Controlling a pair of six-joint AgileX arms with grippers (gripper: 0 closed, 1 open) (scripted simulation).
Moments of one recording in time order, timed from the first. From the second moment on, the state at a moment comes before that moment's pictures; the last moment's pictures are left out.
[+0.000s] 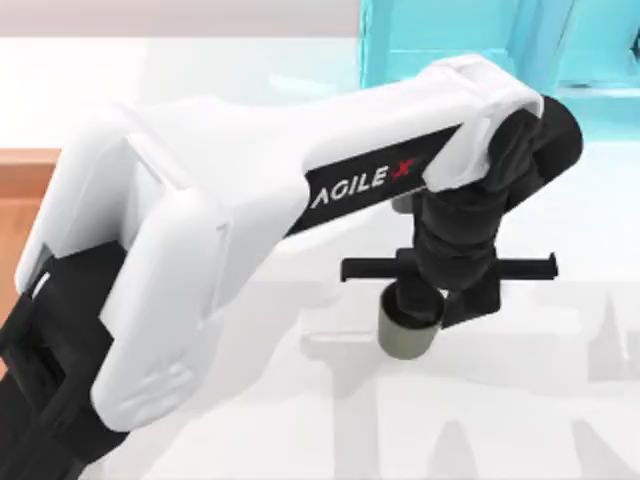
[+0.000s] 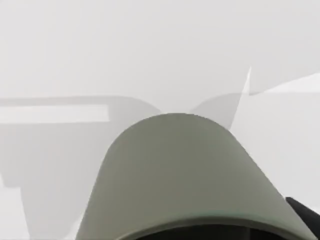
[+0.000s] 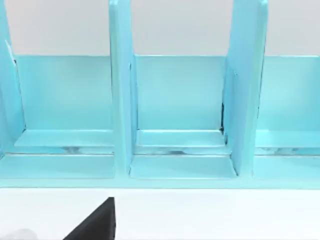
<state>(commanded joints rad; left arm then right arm) -0.92 2.39 2.08 -1.25 0.02 -0.87 0.00 0.00 0.00 0.00 0.00 0.00</state>
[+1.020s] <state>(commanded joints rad) 0.16 1.80 1.63 -1.40 0.05 0.18 0.00 0.00 0.00 0.00 0.00 0.00</state>
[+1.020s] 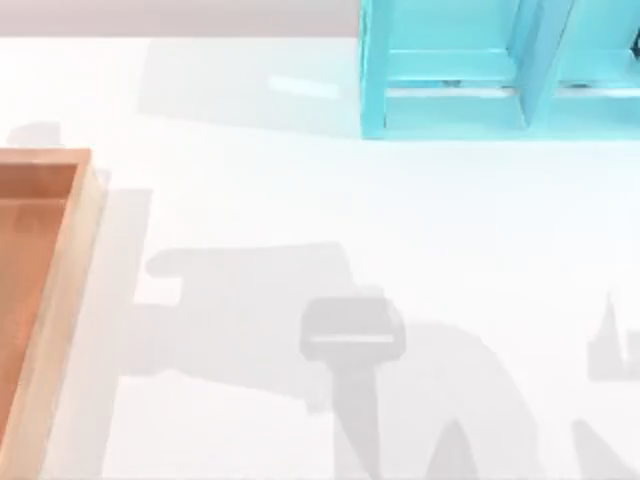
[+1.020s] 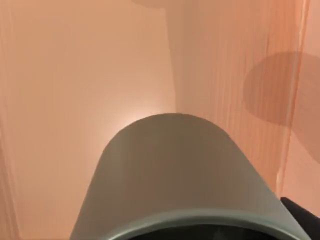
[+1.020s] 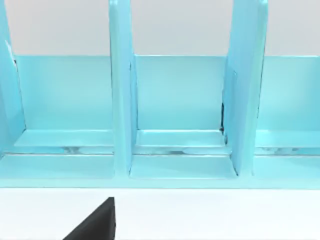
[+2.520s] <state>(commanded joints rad) 0.24 1.78 1.37 -1.16 0.06 0.26 0.00 0.00 0.00 0.00 0.00 0.00</state>
